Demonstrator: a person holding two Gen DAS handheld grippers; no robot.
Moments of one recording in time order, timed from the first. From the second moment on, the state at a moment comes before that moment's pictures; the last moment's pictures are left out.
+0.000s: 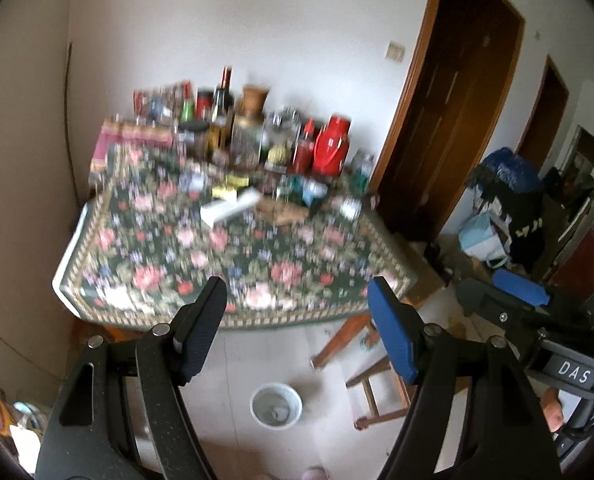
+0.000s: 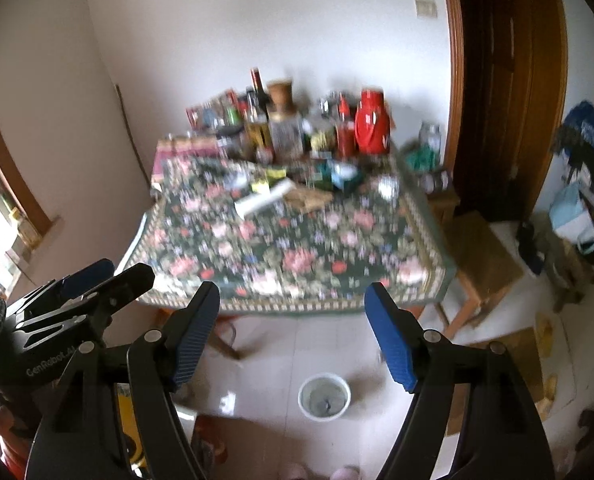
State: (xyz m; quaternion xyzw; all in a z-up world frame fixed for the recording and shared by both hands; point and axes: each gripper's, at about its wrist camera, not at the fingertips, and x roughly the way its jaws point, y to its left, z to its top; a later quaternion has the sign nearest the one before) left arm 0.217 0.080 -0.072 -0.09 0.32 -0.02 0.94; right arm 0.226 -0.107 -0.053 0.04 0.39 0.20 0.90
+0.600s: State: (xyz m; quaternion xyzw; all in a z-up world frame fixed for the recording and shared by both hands) left arm 0.197 0.116 -0.015 -0.07 0.23 -0.03 0.97; right arm 0.215 -0.111 0.013 0.04 0.28 0.13 0.95
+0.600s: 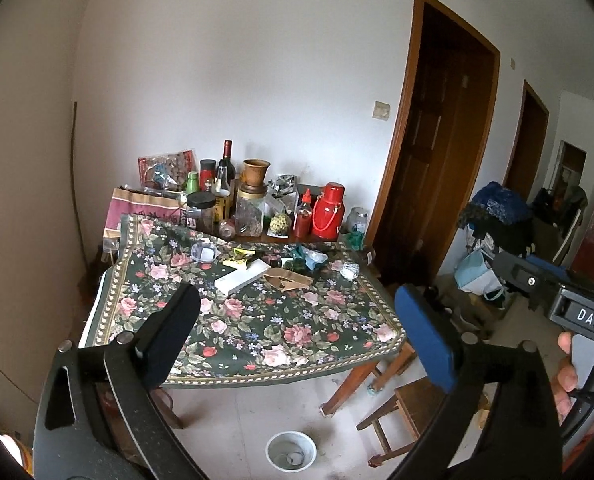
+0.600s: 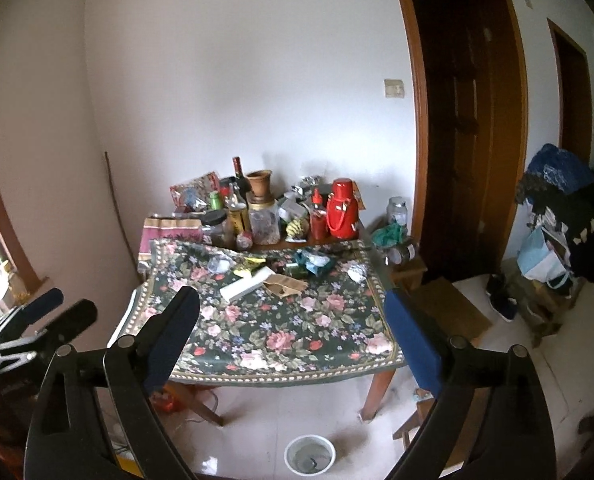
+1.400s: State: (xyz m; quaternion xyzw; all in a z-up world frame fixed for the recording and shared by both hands) left arm 0.416 0.072 -0.015 -0.07 0.23 0.05 0.97; right arm 0.416 -0.167 -0.001 0.03 0.30 0.16 0.94
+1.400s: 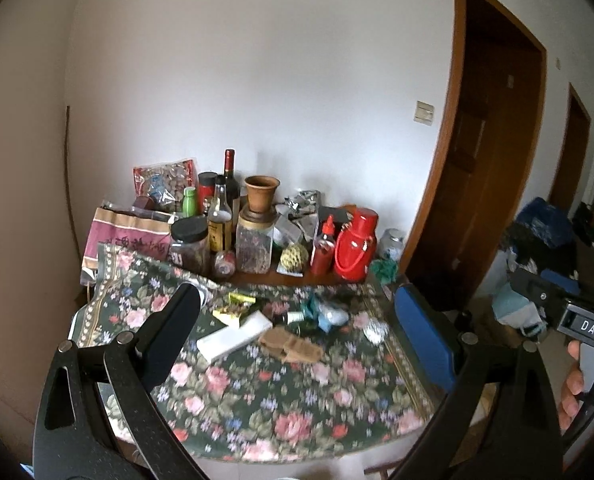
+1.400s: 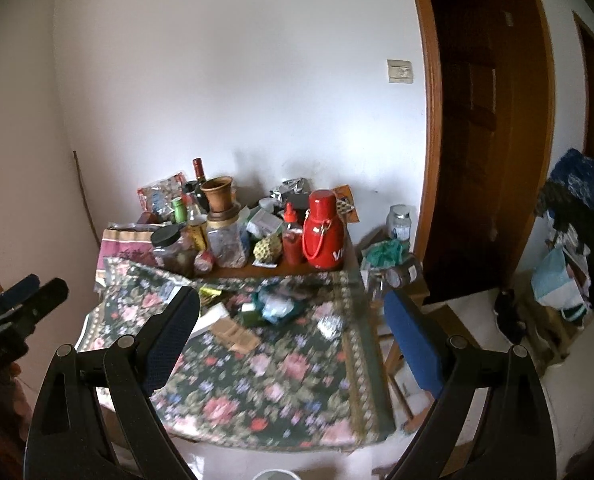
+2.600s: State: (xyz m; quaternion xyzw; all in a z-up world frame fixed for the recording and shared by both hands) left arm 0.655 0.208 -0.301 -0.06 0.56 -0.01 0.83; right arm 0.625 -0.140 -0.248 0.09 0.57 0.06 0.81
